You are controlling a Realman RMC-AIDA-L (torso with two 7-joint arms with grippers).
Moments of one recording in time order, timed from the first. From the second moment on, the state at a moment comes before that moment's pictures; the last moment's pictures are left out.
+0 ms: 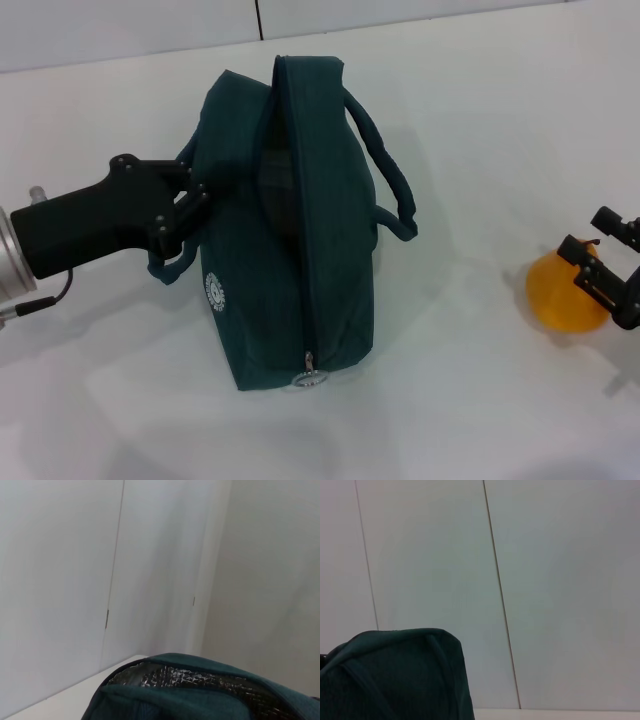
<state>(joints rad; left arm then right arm) -0.47 -2.08 0.98 0.64 1.59 1.51 -1.26 0.14 2.01 -0.75 -0.10 -1.26 -1.64 0.57</state>
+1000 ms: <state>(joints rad) -0.46 -2.08 0.98 0.65 1.58 1.51 -1.25 0.15 2.01 -0.75 -0.10 -1.26 -1.63 0.58</state>
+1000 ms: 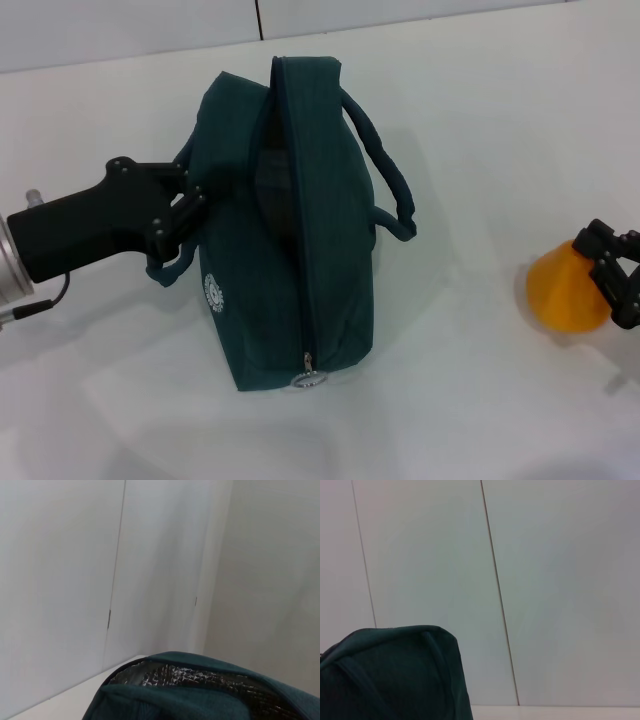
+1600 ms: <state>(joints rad) -0.46 -2.08 0.98 0.65 1.58 1.51 -1.25 0.15 2.01 -0.75 -0.11 -1.26 -1.78 0.58</state>
